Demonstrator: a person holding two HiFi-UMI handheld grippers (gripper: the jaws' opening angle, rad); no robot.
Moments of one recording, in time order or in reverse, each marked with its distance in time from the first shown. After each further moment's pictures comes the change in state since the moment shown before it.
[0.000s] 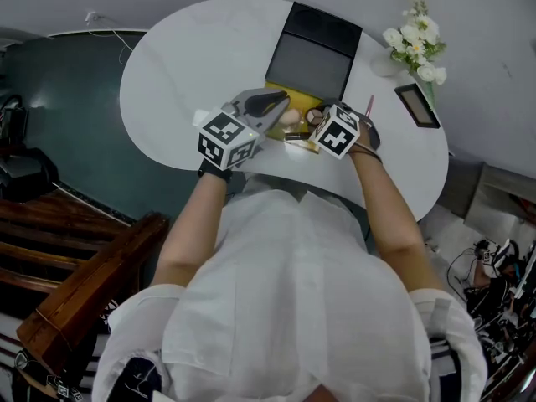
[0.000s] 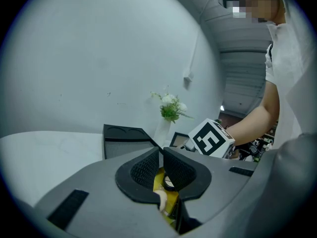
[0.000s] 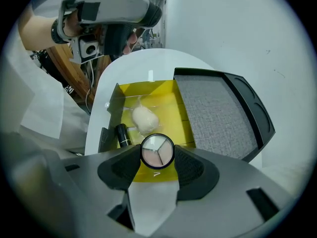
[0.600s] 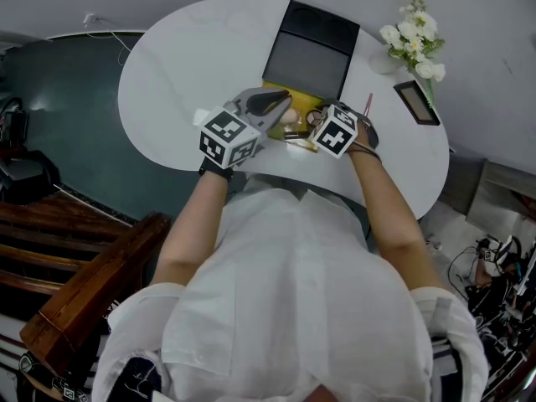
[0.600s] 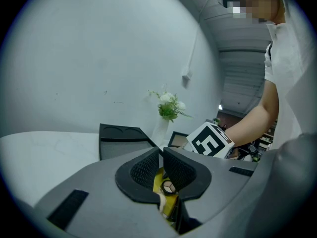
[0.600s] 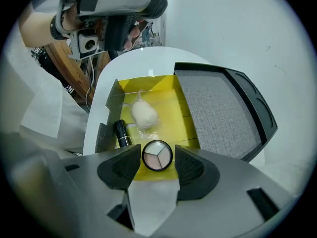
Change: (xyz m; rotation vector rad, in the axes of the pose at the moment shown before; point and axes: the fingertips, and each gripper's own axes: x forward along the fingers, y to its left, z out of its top) left arm 0.007 -0.005 0.001 0.006 0.011 -0.022; right arm 0.007 0.002 -0.006 0.004 0.006 -0.003
